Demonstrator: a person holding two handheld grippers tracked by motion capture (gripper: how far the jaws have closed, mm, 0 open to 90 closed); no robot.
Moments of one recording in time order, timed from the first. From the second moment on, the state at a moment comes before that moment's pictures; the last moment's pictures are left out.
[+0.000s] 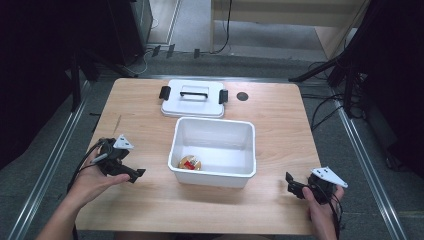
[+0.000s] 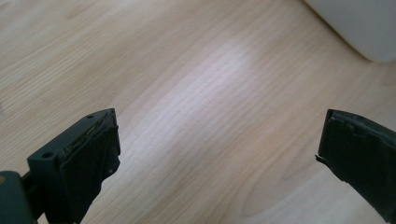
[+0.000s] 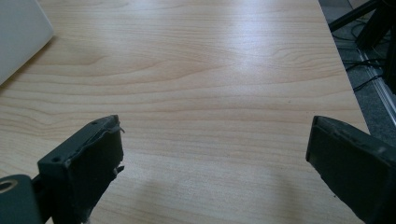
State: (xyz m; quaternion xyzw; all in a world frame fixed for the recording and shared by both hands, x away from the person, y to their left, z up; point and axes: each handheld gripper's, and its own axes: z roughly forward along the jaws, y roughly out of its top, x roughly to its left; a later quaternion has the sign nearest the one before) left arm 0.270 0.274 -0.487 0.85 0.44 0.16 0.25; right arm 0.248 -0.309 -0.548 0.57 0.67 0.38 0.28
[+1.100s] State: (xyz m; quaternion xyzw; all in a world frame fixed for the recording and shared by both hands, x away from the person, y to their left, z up) left arm 0.204 0.330 -0.548 0.58 0.59 0.36 0.43; right arm 0.248 -0.308 -0.548 0.57 0.68 0.37 0.29
